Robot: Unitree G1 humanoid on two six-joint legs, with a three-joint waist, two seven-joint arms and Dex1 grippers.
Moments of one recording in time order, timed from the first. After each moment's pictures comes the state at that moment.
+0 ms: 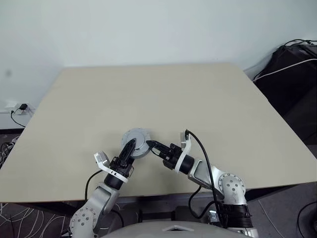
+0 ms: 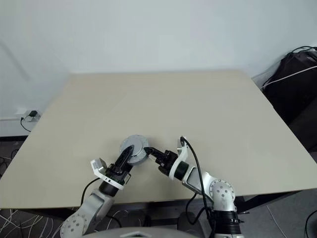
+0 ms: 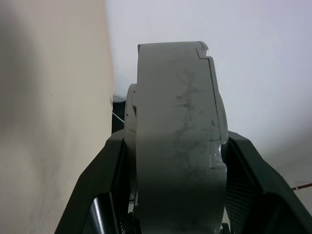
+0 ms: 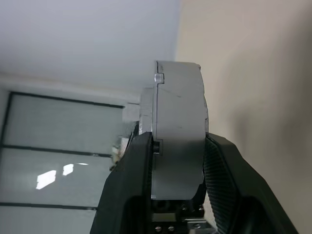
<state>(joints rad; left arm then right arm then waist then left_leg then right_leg) 0.32 -0.06 0.13 -0.16 -1.48 0.67 -0.30 -0.01 -0.04 -0.02 -0.16 1.40 1.00 -0.01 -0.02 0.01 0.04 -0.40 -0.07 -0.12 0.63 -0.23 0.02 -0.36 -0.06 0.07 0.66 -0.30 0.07</state>
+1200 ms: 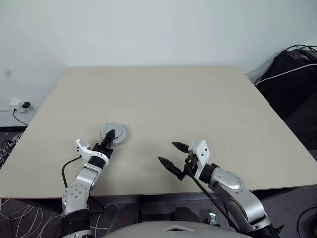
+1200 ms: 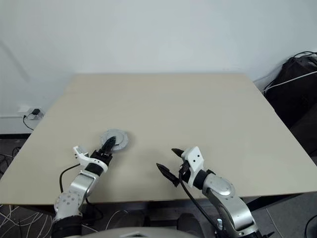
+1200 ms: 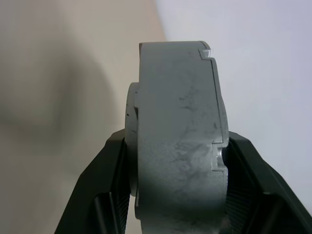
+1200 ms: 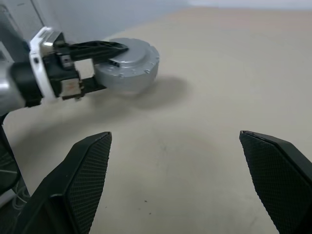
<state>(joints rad) -0.01 0.04 0.37 0.08 -1.16 0.54 -0.16 0.18 -0.39 0.24 -0.33 0.35 0.24 0.57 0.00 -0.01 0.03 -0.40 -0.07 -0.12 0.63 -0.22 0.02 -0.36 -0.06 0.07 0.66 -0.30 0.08</state>
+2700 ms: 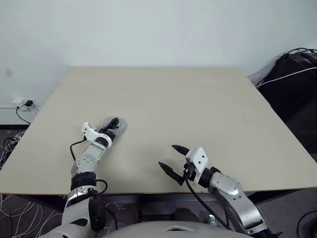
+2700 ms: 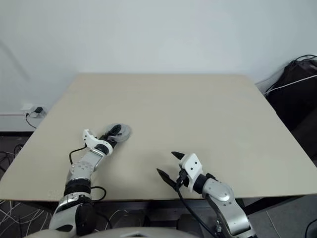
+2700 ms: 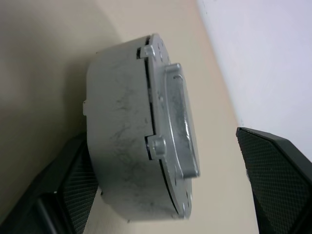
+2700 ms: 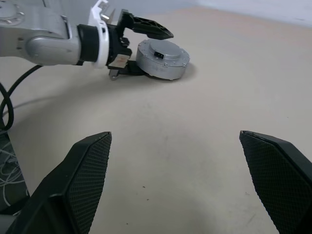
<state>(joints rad) -0.35 0.08 0.49 0.52 -0.83 0.52 -0.19 0.22 -0.37 0.25 -0.27 0.20 0.10 0.61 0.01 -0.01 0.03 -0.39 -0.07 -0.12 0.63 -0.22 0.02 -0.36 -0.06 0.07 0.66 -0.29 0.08</state>
